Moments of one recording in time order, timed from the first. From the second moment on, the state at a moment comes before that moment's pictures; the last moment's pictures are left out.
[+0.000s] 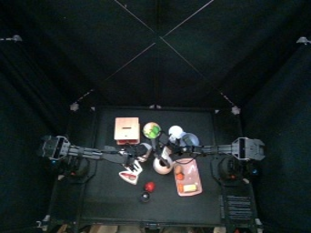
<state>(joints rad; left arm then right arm) -0.09 -0.07 0.21 0.10 1.36 -0.88 -0.22 0.04 0.59 -1.54 0.14 1.70</state>
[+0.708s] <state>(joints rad) -0.09 -0.07 0.21 0.10 1.35 -0.88 -0.28 0.15 0.50 -1.54 -0.13 1.69</state>
